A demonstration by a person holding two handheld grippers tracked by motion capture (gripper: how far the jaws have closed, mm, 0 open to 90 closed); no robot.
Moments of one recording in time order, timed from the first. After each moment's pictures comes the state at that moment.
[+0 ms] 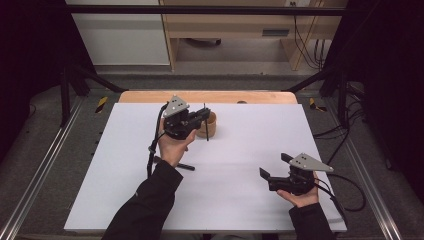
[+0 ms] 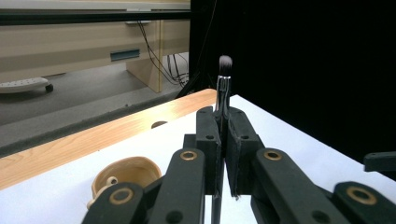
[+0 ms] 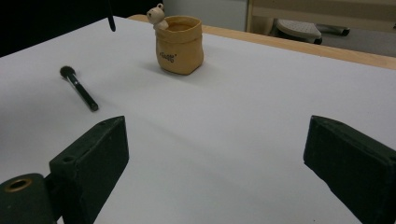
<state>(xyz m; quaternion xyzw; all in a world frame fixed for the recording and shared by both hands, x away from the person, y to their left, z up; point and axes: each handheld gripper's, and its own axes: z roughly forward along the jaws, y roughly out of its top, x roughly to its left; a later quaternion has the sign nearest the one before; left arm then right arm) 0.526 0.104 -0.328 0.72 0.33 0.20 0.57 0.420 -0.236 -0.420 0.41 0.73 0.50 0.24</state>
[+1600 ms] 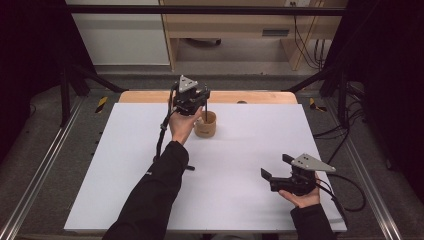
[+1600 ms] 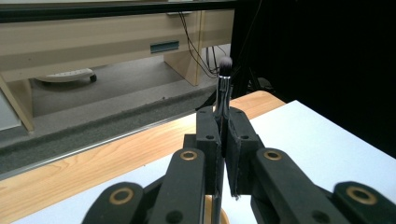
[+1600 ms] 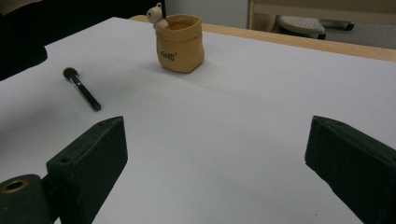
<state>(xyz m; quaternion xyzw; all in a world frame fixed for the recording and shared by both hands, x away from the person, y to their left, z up) 0.608 0.088 -0.338 0.71 0.39 0.25 0.53 0.419 -0.239 -0.421 0.42 0.72 0.51 0.22</state>
